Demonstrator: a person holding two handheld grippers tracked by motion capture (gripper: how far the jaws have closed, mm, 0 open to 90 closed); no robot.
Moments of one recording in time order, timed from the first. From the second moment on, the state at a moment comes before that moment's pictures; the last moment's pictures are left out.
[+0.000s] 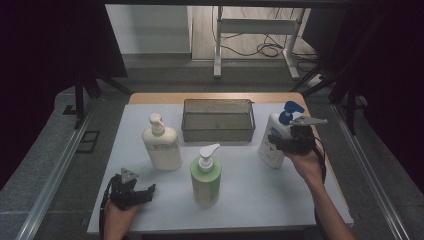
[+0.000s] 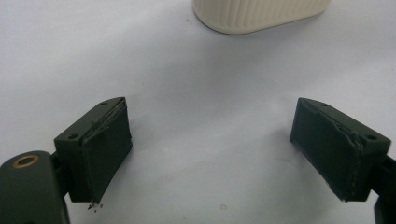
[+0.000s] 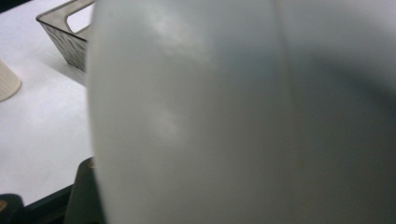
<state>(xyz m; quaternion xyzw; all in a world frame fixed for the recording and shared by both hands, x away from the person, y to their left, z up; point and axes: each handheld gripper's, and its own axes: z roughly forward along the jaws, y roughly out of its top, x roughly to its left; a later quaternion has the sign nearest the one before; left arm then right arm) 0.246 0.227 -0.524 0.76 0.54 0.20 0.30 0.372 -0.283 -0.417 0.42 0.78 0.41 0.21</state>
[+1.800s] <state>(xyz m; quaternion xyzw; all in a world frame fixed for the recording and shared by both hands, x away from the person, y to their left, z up) 0.246 0.228 -0.524 0.76 0.54 0.20 0.30 0.371 -0.230 -0.340 0.34 0.82 0.42 0.19</state>
